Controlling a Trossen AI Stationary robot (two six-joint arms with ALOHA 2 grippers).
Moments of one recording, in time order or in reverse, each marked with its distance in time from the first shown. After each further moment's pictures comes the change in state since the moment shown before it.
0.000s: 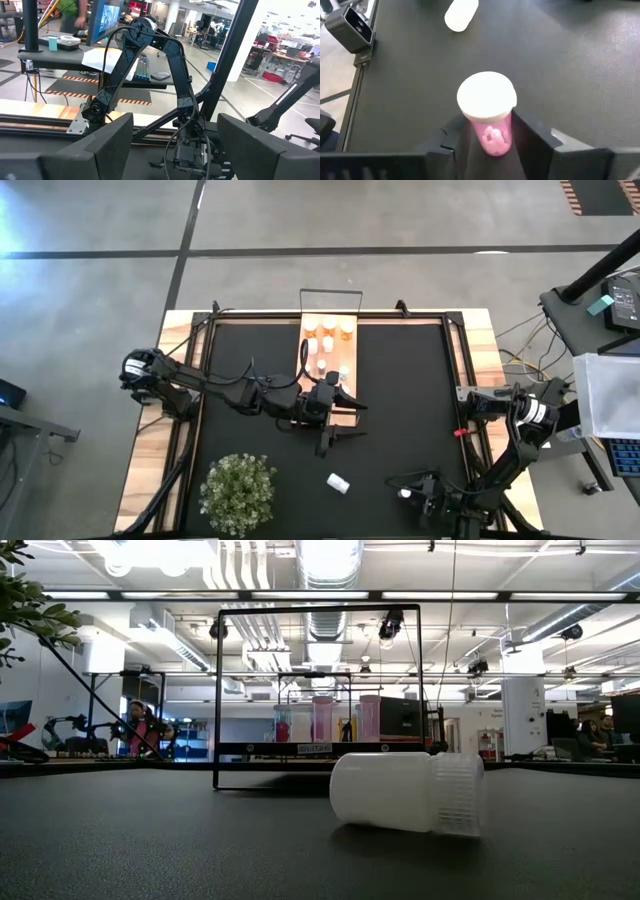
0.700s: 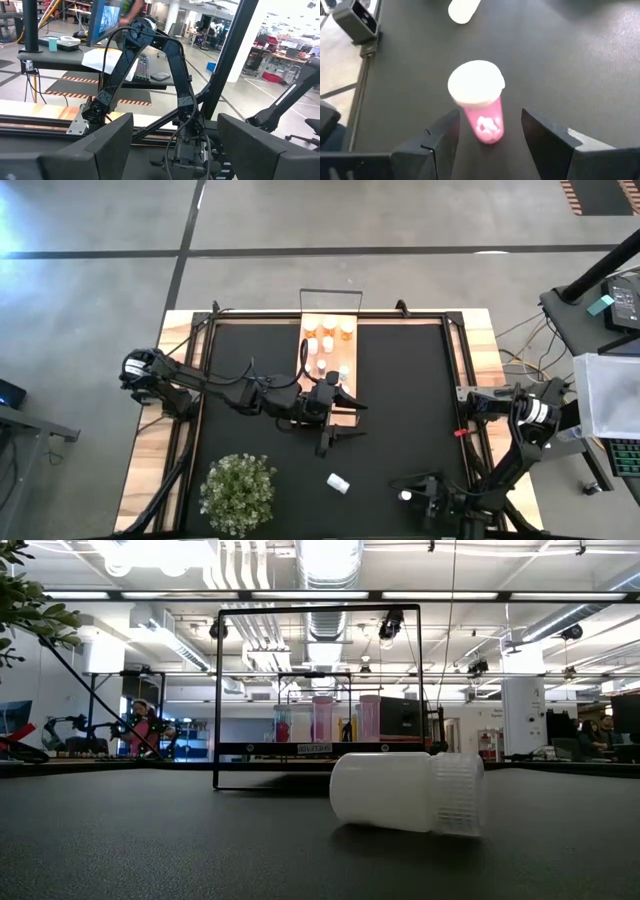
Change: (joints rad) left arm 0.000 0.000 0.000 0.004 0.000 0.000; right arm 0.030 -0.005 0.000 -0.023 -0.016 0.026
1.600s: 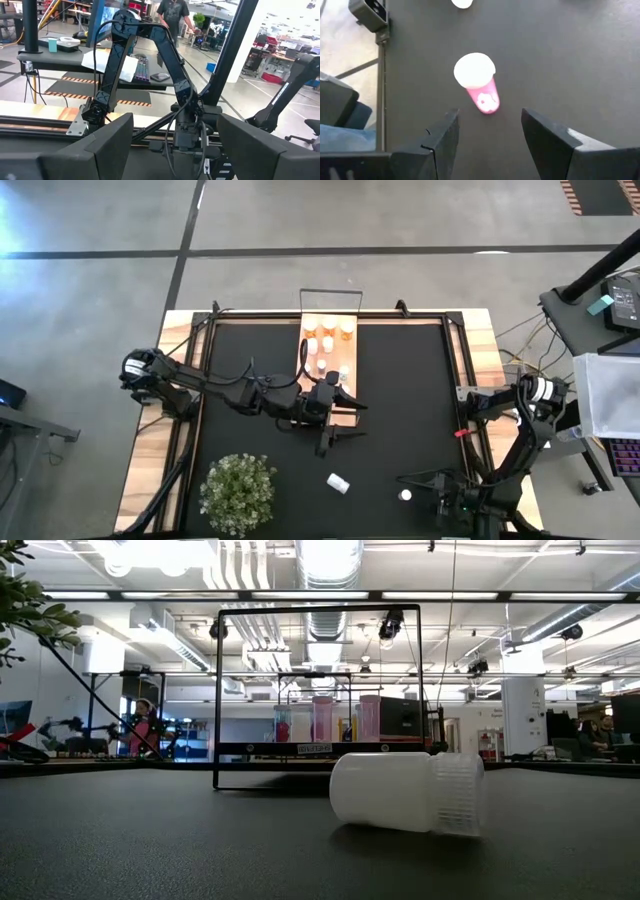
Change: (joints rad) left arm 0.000 0.000 0.001 0.003 0.000 0.000; right arm 0.049 -0.139 0.000 -0.172 -0.141 0.072
